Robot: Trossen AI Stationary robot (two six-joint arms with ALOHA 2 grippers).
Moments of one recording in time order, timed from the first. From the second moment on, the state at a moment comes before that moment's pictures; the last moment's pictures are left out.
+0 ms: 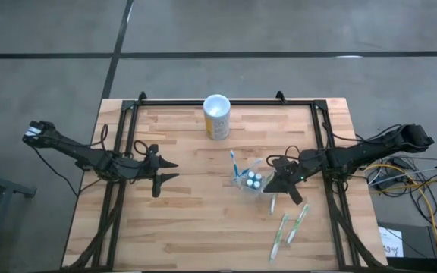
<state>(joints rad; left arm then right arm) -0.36 0.65 0.34 -0.05 -0.48 -0.29 0.19 0.96 0.43 0.22 -0.22 0.63</state>
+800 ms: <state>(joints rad) -0.36 0.65 0.34 -0.05 -0.48 -0.29 0.21 0.96 0.46 0.16 -0.19 0.57</state>
